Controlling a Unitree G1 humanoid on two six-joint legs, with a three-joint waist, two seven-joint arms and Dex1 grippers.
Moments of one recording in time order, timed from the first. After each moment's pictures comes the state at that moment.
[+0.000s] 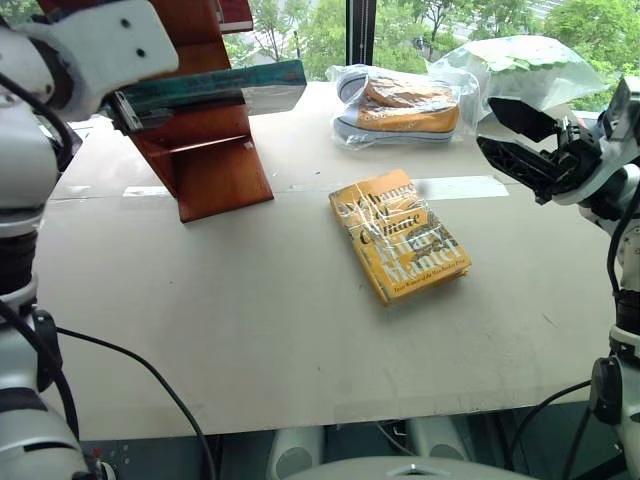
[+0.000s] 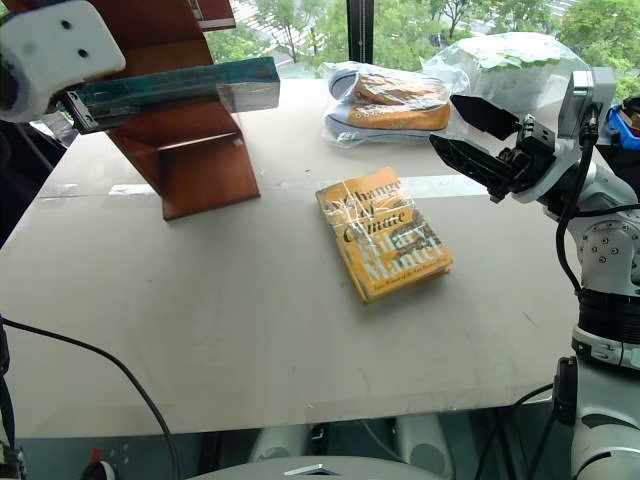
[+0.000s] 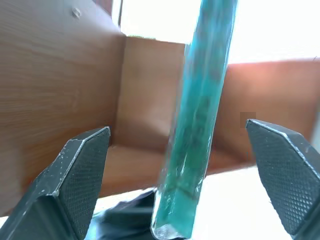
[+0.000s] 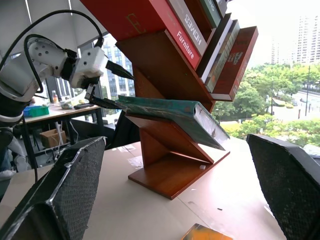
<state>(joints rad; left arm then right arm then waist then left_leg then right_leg) -1.02 1.14 -0.03 -0.18 0.37 0.76 -1.27 -0.64 -0.61 -0.28 -0.04 0.90 0.56 1.01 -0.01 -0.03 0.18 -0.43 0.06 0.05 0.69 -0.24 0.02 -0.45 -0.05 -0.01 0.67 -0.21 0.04</state>
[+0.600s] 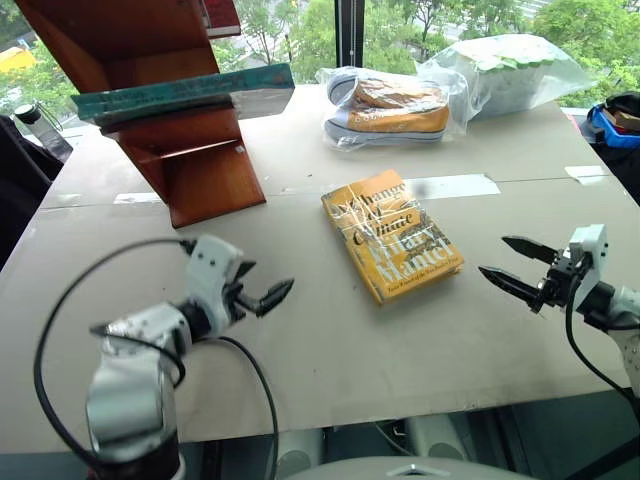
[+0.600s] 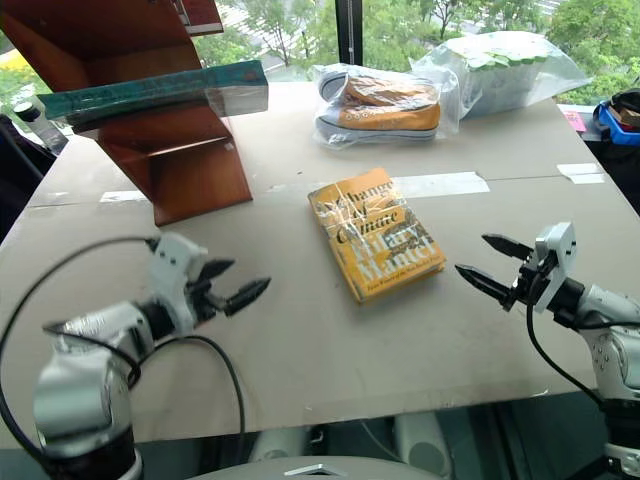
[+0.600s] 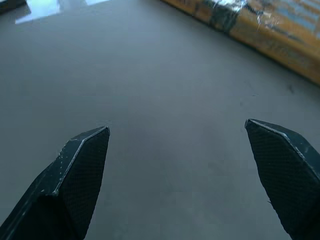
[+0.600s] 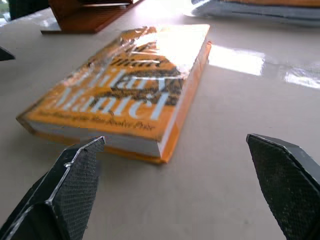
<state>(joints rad) 0.25 0.22 0.34 -0.72 0.00 0.75 -0.85 0.00 -0.63 -0.27 0.00 0.50 0.19 1.01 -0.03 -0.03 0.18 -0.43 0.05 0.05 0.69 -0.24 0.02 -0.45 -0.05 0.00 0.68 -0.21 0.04</state>
